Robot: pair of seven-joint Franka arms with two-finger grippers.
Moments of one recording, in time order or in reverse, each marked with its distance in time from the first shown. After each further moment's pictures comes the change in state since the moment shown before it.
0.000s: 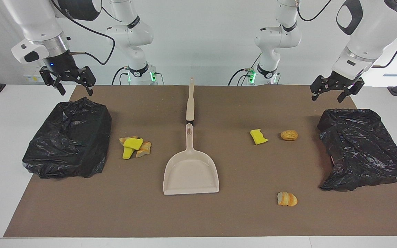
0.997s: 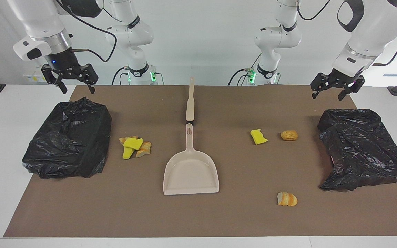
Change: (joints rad) left arm -0.001 -0.003 -0.001 0.006 0.000 -0.003 0.019; right arm 0.002 -0.003 0.010 0.017 0.000 -0.016 -0.001
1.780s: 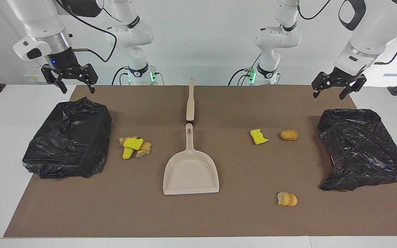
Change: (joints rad) left arm 0.003 -0.003 0.019 0.001 -0.001 0.000 0.000; right arm 0.000 0.000 0.000 0.000 0.000 0.000 0.000
